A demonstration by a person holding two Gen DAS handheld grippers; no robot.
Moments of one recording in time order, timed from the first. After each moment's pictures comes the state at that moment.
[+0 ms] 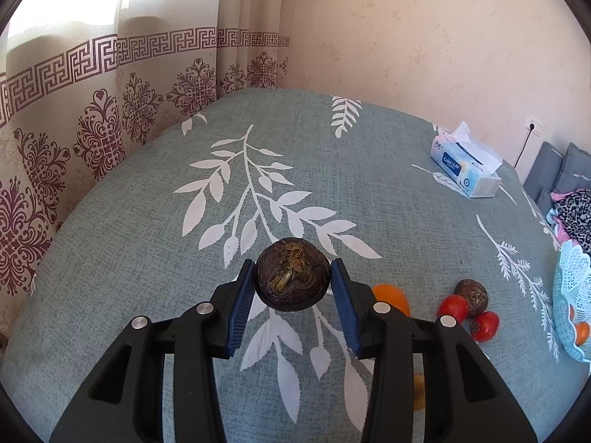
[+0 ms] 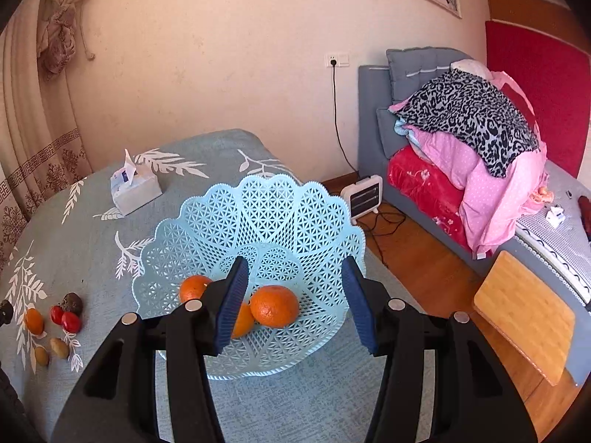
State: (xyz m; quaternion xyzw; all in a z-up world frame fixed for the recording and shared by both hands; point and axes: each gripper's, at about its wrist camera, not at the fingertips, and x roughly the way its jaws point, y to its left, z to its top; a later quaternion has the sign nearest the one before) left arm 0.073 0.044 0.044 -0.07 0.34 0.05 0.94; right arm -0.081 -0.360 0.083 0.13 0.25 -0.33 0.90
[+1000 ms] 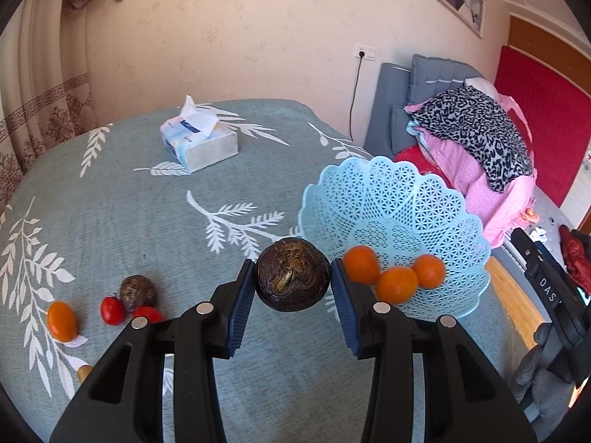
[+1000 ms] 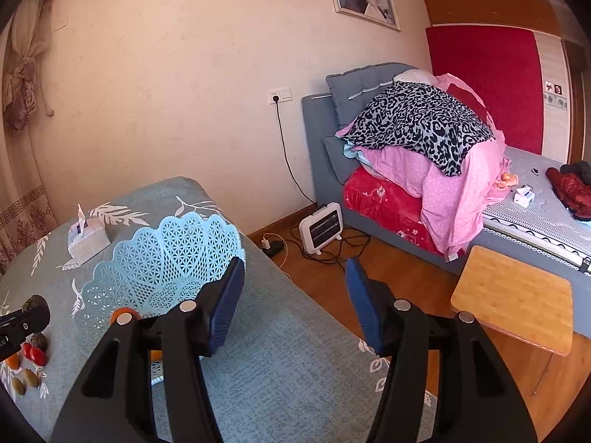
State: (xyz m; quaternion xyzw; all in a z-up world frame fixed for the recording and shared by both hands) left arm 0.047 -0.214 0.074 0.04 0.35 -0.25 0.90; right arm -0.145 -0.406 0.062 0.17 0.16 -0.41 0.88
